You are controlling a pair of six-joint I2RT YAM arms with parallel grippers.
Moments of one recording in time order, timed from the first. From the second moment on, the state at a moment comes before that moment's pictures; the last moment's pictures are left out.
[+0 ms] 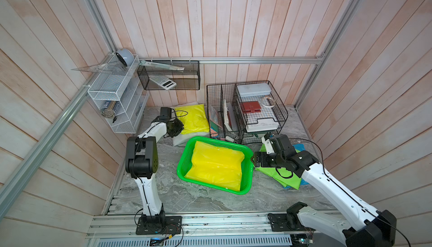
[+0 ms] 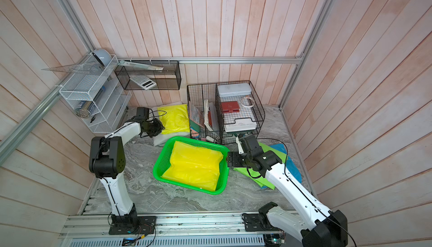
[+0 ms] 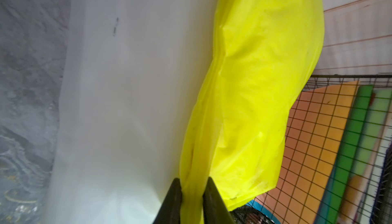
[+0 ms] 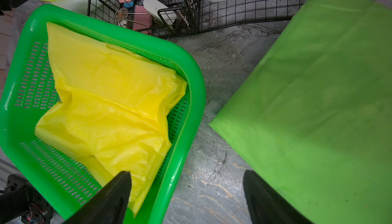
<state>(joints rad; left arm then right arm) -0.01 2.02 1.46 -0.41 0.34 -0.78 0.50 1.06 0.89 -0.80 -0.10 0.44</state>
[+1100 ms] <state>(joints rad) 0.13 1.63 1.24 -0.88 0.01 -0.46 0.89 1.60 1.38 -0.66 -0.24 0.57</state>
